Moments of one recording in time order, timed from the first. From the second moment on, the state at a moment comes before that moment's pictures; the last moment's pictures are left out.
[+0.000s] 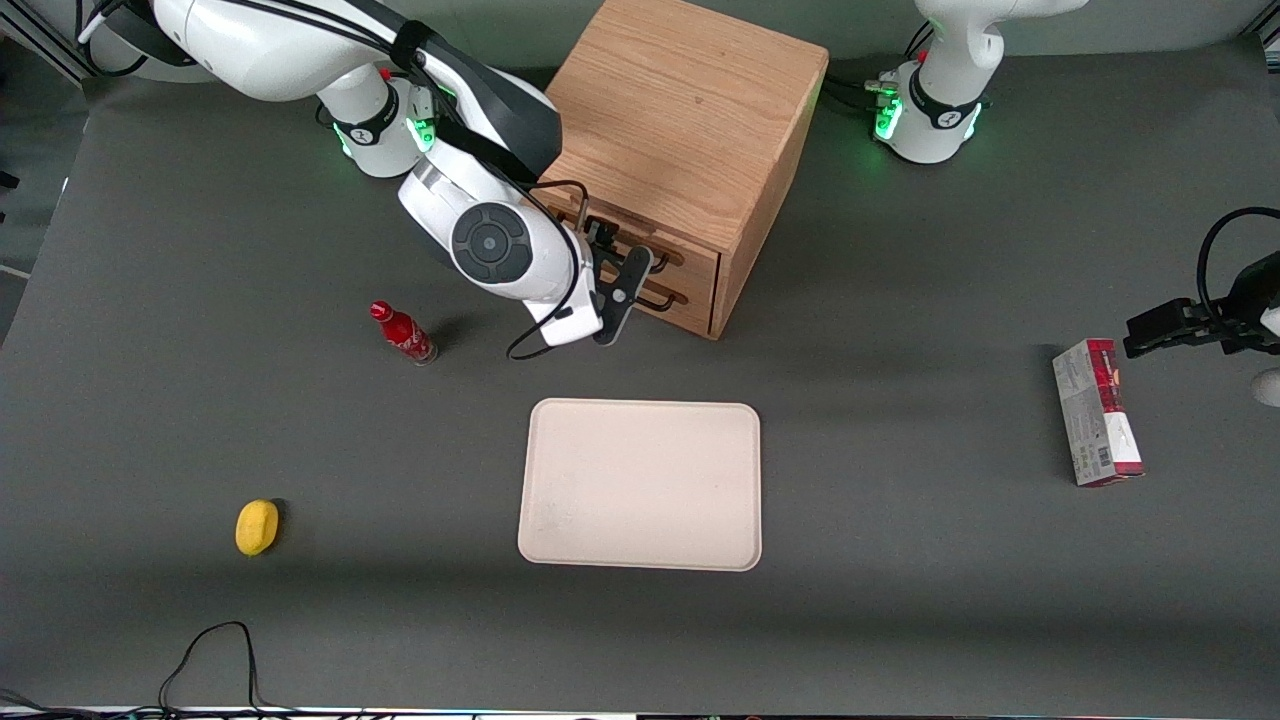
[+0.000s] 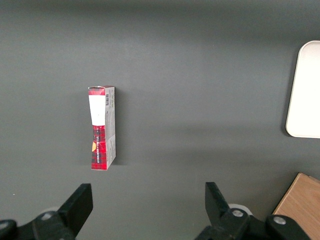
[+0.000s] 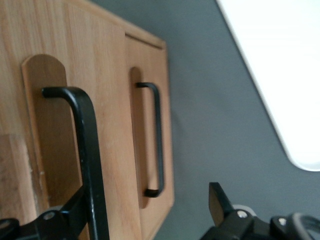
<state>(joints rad) 0.00 0.59 0.83 -1.54 -0.09 1.81 -0.25</state>
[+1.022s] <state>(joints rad) -0.02 0.70 0.67 -1.30 -0.13 1.81 -0.37</state>
